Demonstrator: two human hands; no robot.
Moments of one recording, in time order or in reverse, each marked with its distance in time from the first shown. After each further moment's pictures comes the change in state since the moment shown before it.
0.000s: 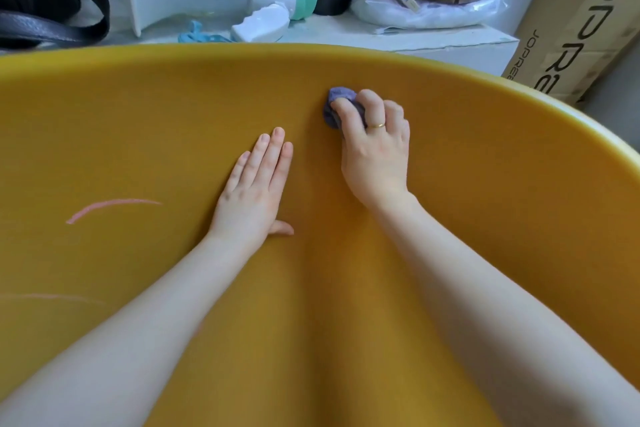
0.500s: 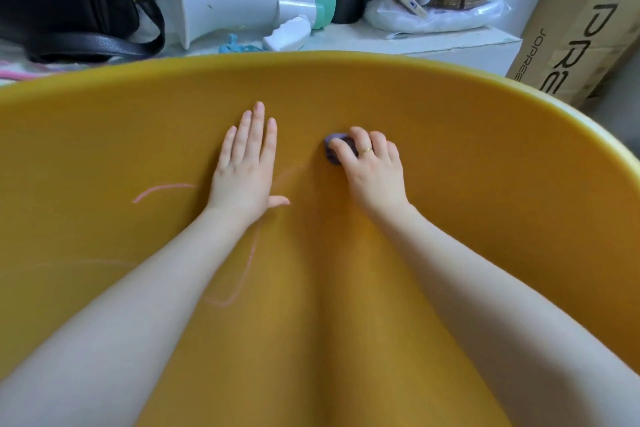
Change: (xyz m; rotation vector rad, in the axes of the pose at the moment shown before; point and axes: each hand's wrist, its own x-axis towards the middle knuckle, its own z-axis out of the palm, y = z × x) left_hand -0.015 -0.029 -0.044 -0.016 -0.133 -0.108; right_hand -0.034 -0.016 -0.016 -0.022 -0.211 -0.130
